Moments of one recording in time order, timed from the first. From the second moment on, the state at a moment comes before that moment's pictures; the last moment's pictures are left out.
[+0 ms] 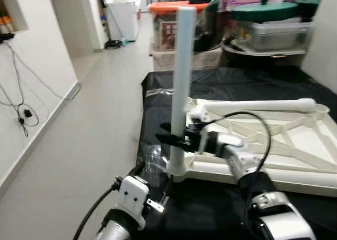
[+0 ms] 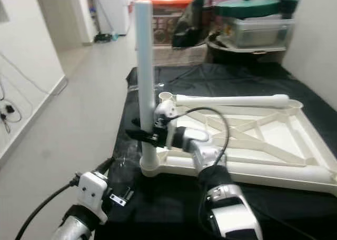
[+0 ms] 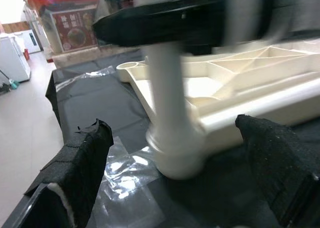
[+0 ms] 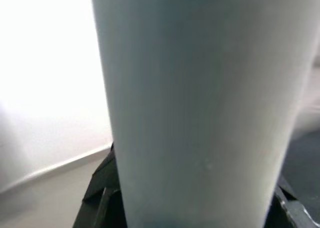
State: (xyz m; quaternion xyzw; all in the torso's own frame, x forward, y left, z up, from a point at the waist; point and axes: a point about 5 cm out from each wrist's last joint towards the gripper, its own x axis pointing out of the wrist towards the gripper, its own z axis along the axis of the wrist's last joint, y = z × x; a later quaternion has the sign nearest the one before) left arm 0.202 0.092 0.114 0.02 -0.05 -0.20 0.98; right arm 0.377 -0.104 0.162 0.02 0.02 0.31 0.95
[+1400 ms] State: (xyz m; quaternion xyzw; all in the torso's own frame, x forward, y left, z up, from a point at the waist) left arm 0.202 0.094 0.113 0.02 -0.04 -0.20 0.98; right arm 0.348 -0.123 0.150 0.10 0.09 0.57 0.81
